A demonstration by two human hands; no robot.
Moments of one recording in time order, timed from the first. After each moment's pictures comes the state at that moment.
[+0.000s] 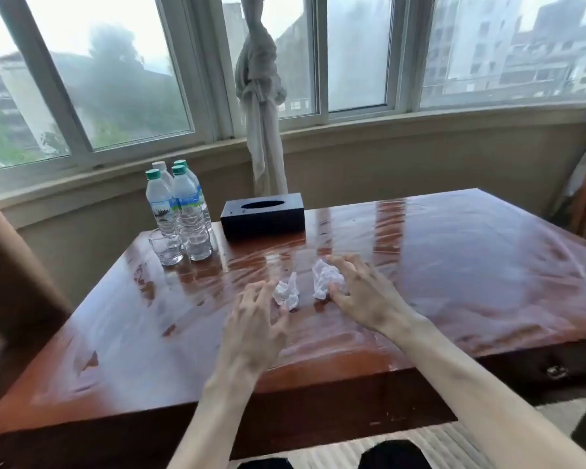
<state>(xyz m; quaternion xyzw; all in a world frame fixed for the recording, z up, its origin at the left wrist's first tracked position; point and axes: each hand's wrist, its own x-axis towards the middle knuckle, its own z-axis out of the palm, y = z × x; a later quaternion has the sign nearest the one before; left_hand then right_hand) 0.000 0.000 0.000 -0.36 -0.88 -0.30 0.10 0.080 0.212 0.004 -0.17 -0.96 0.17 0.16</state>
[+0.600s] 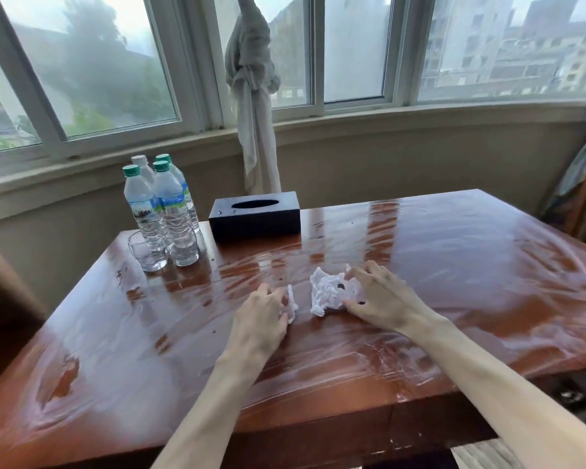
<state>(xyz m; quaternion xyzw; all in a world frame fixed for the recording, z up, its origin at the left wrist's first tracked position) -0.066 0.053 -0.019 -0.39 -0.90 -0.19 0.03 0.066 0.258 0.003 -0.20 -0.97 0.11 0.08</state>
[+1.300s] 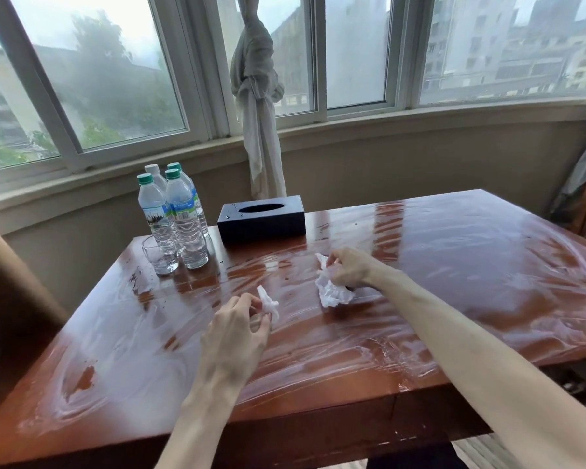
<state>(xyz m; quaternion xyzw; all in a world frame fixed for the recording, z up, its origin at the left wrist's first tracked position) -0.036 -0.011 -0.001 -0.33 -0.88 -0.32 0.13 -0.011 0.273 0.019 -0.20 -0.95 0.25 0.02</state>
